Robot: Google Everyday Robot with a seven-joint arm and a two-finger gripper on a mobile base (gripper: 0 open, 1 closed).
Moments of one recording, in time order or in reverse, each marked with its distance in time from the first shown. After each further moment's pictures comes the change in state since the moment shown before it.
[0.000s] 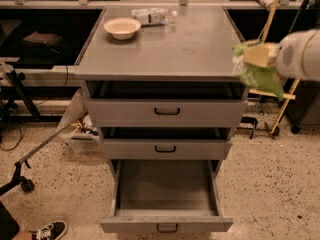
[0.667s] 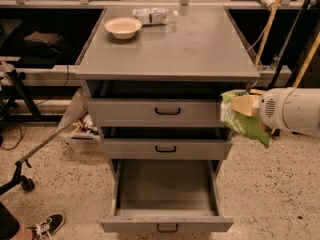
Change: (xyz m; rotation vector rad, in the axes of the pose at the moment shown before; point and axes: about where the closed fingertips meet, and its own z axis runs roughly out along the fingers) arm 0.121 0.017 0.005 -0.009 0.147 0.100
